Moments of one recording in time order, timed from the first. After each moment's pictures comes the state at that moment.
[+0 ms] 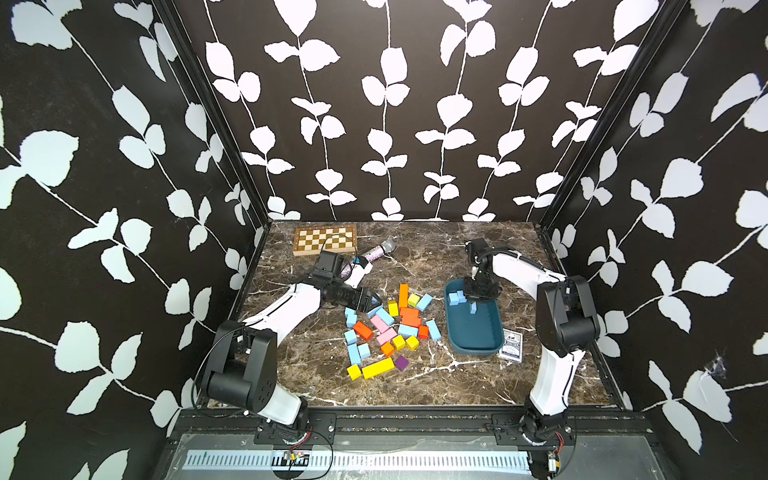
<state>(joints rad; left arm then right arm) -0.31 1.50 0.97 -0.47 0.62 0.04 0.28 1.94 1.42 -0.98 0.01 0.39</state>
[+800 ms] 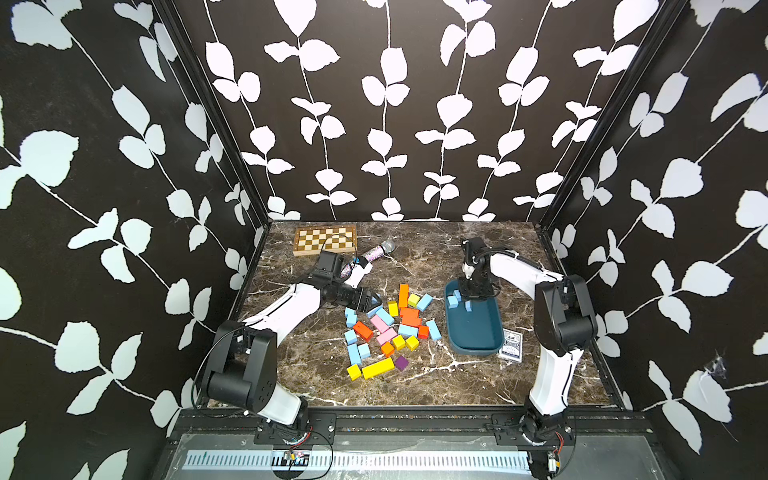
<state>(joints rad) -0.31 1.50 0.97 -0.47 0.61 0.04 0.30 1.94 1.45 -0.96 -0.06 0.25</state>
